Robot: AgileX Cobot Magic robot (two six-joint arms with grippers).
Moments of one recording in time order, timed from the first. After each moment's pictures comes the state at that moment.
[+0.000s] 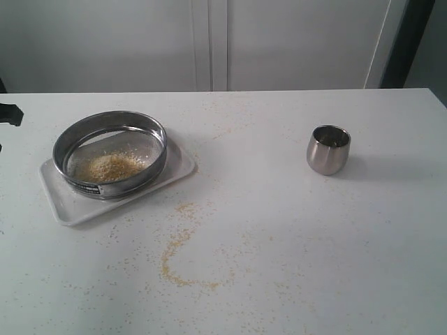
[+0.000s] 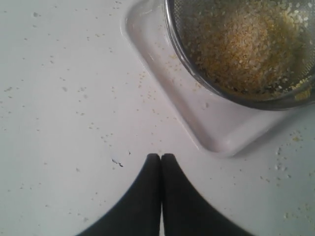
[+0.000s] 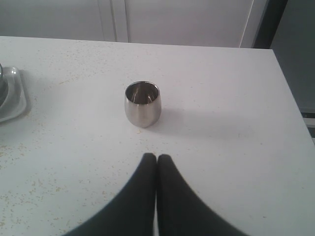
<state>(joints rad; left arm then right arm) 0.03 1.57 -1.22 -0.16 0.92 0.15 0.10 0.53 -0.64 0.02 0.64 0.03</state>
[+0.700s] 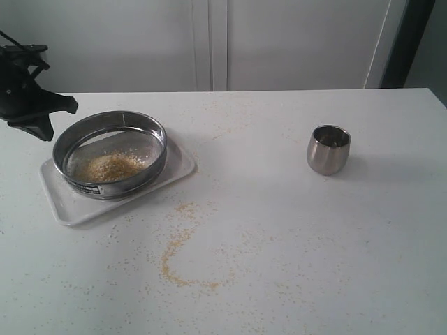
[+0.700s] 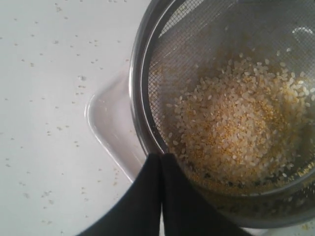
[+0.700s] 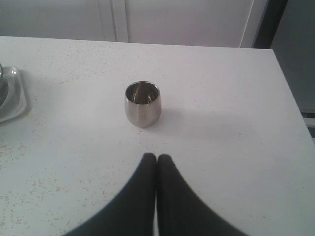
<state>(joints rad) -0.06 1.95 -1.61 -0.12 0.96 0.11 0.10 0.53 -0.64 0.02 0.64 0.03</state>
